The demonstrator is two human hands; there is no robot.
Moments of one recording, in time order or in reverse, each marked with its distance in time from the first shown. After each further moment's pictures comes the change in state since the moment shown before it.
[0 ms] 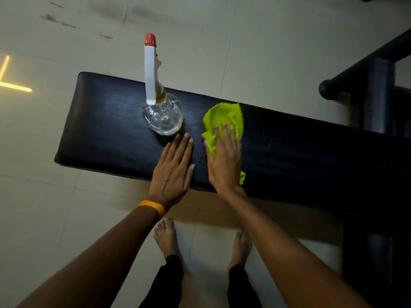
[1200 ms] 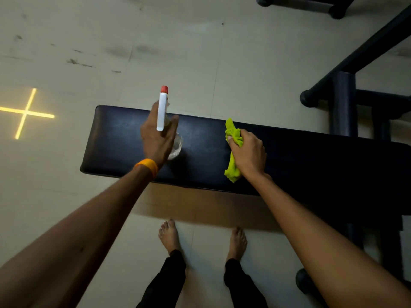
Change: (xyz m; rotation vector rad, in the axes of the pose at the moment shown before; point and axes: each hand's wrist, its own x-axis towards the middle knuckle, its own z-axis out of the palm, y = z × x) left_hand 0.086 0.076 -0.156 -0.726 0.410 -0.453; right_hand 0.024 0.036 -0.180 0.150 -0.068 0.297
